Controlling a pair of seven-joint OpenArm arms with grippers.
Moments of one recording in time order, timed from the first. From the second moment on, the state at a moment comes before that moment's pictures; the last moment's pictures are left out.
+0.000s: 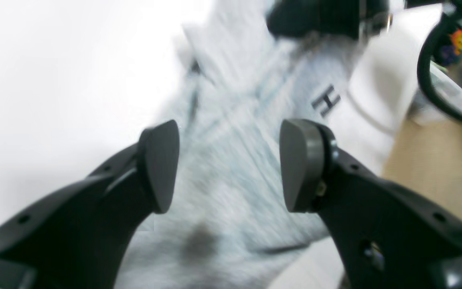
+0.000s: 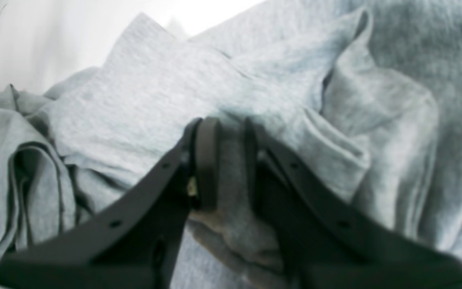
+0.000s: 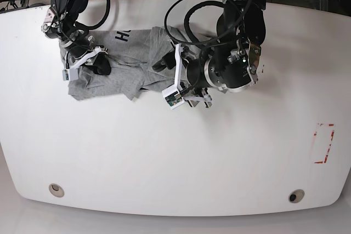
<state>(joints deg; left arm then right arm) -6.1 6.4 11.3 109.4 -28.4 -42.8 81.1 -6.9 4.9 33.7 78.0 34.7 42.0 -47.9</state>
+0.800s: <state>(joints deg) 4.0 -15.3 -9.4 111.5 -28.8 -42.8 75.7 -4.5 0.1 31.9 103.4 38.8 40.7 -71.3</state>
